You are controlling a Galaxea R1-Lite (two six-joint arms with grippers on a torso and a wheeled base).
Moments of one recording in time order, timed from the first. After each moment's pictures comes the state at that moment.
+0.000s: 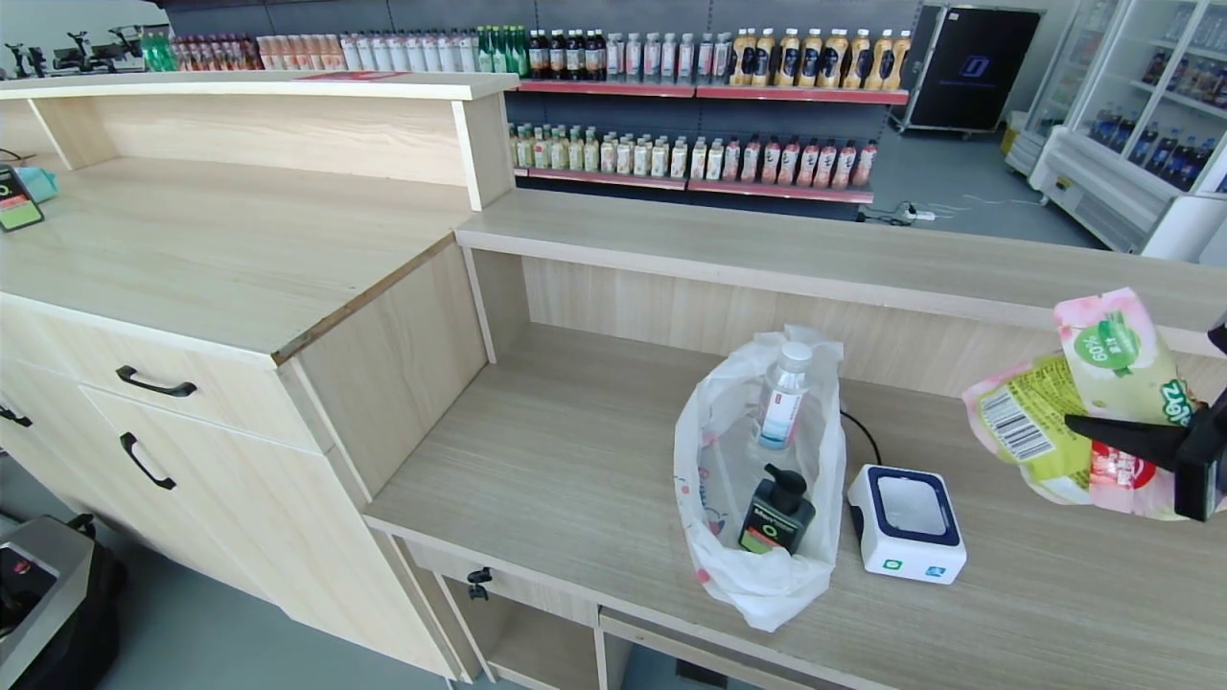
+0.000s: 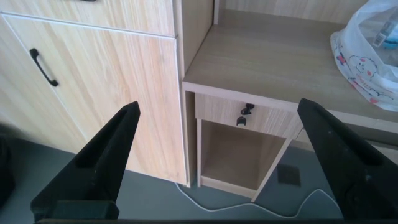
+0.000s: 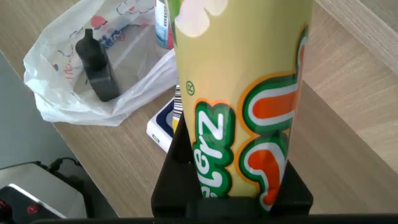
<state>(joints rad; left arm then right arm) -0.01 0.00 0.00 0.00 -0.05 0.00 -0.35 1.35 -0.67 -0.25 0.69 -0.64</state>
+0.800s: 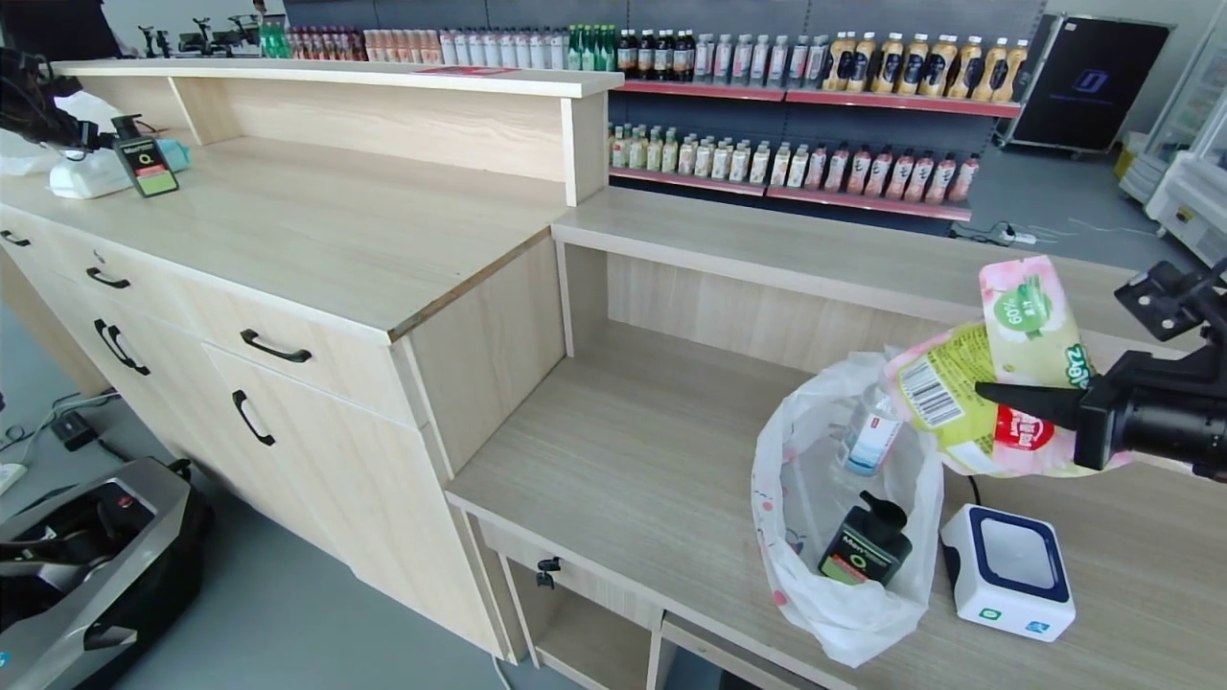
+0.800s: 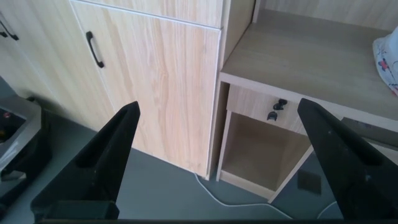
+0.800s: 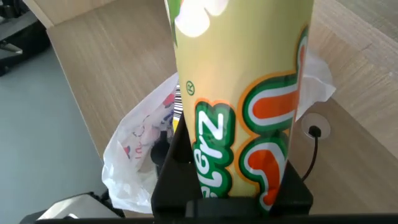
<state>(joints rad) -0.01 0.00 0.00 0.00 -0.05 0.00 -0.18 1.52 -0.72 -0.44 0.69 -0.37</state>
